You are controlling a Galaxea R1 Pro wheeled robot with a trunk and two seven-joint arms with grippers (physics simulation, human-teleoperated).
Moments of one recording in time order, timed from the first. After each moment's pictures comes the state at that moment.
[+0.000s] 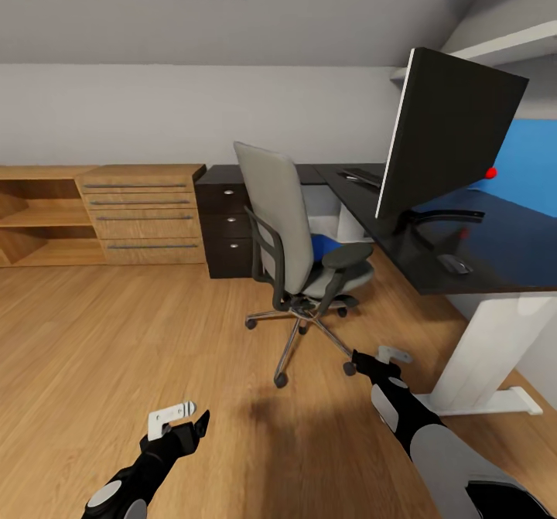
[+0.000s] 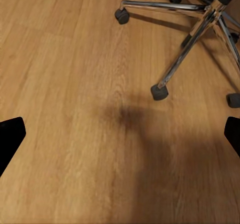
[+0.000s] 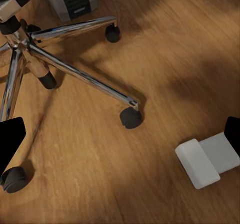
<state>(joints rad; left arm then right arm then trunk) 0.02 0.00 -0.08 -1.58 0.36 0.43 0.15 -0.75 0.01 -0.06 -0.37 -0.22 -0.07 -0.16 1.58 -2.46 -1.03</state>
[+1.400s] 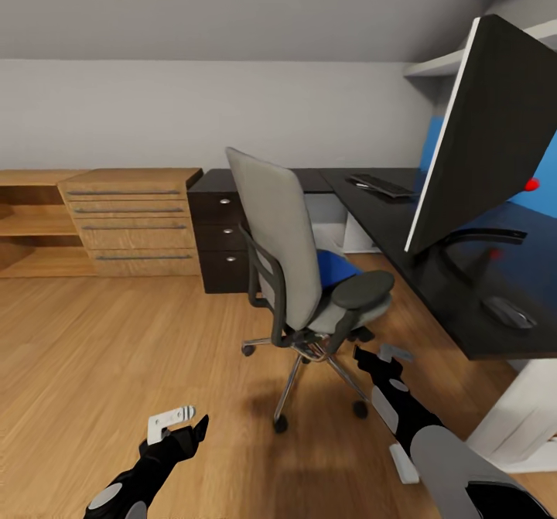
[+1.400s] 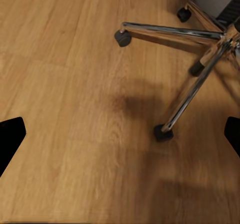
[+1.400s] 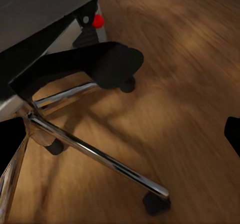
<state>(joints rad) 0.02 0.00 -0.07 -1.55 0.37 0.43 0.16 -0.75 0.01 -0.05 -0.36 -0.22 -0.17 -0.16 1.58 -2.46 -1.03</state>
